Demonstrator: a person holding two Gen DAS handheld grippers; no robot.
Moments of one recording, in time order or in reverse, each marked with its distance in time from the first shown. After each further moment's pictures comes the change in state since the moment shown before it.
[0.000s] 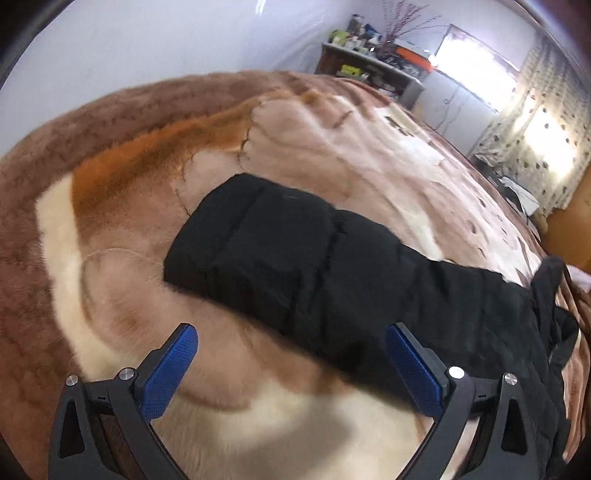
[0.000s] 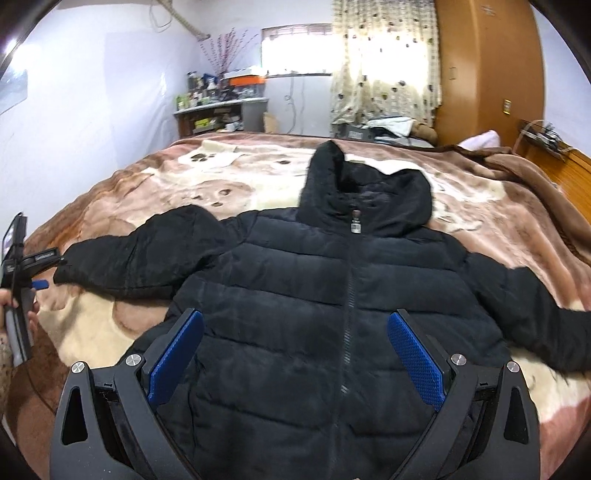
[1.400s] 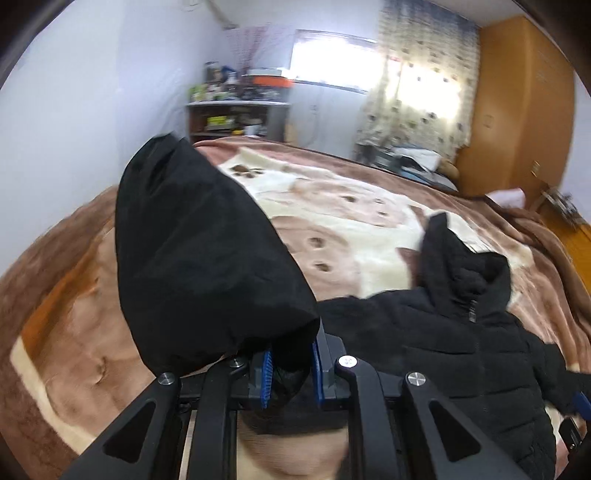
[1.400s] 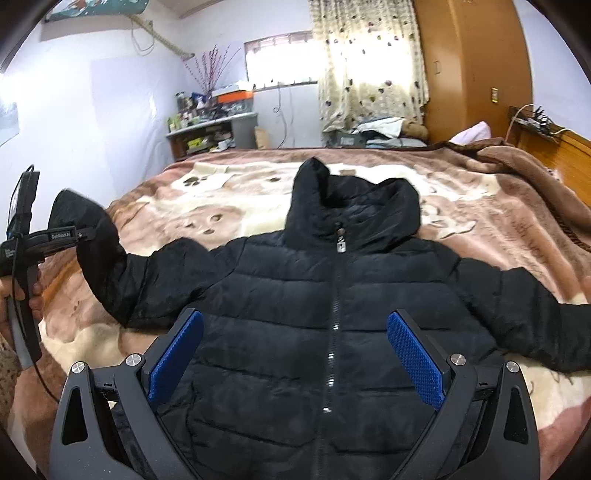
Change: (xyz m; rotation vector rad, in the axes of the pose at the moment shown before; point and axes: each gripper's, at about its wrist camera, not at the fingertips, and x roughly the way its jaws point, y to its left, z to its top) left arm -0.106 -0.218 -0.012 0.464 -0.173 -0.213; right arm -0.026 -0.050 0.022 0.121 -0.049 0.000
